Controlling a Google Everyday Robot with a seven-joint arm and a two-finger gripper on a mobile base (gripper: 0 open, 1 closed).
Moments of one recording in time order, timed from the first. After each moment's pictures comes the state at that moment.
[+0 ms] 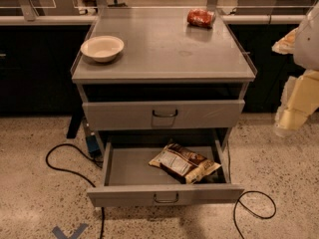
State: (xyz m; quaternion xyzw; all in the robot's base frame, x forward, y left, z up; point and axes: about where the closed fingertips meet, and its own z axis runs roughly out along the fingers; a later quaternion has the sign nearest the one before) arm 0.438 -0.217 0.976 -0.60 0.78 -0.03 0.16
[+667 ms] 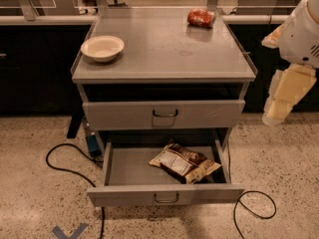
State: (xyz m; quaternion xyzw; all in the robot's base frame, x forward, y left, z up) arm 0.467 -0.215 0.970 -0.61 0.77 -0.05 0.17
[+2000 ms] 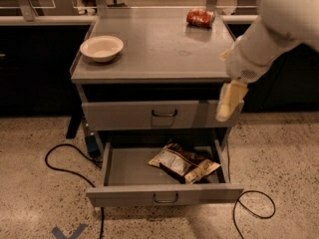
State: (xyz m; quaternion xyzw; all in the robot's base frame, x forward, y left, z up) arm 0.583 -0.170 0.866 -0.65 0.73 -0.03 0.21
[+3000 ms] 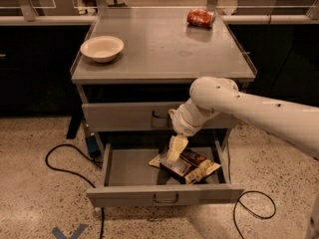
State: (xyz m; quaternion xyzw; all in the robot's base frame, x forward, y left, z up) arm 0.600 -0.047 0.630 -0.68 0.70 0.10 0.21
